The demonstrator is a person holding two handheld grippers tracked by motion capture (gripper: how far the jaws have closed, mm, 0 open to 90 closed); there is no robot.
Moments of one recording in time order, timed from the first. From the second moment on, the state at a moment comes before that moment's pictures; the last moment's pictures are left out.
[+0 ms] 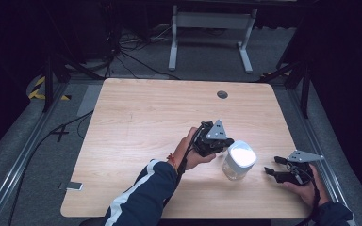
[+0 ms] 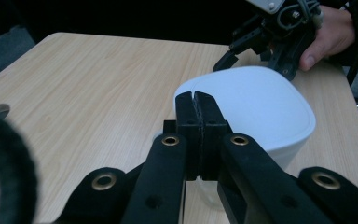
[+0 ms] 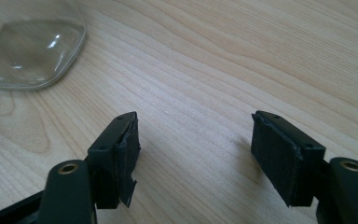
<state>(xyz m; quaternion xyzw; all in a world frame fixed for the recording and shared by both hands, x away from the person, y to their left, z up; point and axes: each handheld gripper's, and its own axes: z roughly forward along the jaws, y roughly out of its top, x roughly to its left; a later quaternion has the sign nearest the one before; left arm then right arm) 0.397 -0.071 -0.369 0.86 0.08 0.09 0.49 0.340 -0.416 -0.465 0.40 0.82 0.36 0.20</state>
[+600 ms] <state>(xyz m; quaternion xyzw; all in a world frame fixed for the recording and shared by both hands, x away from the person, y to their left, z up) 0.409 -0.087 -0.380 0.86 0.09 0.09 0.50 0.340 -0.416 -0.465 0.40 0.82 0.36 0.20</state>
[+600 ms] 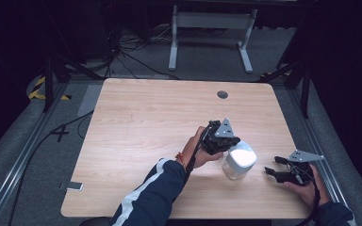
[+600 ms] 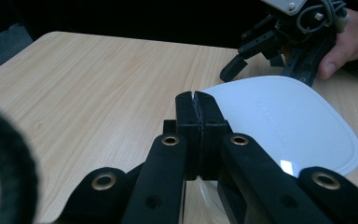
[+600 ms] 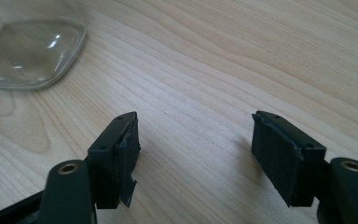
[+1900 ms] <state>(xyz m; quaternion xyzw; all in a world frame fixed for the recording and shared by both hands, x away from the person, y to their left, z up) 0.415 -0.086 -0.386 0.86 0.09 0.11 0.50 0.305 -0.340 -0.367 0.25 0.84 0.45 0.19</state>
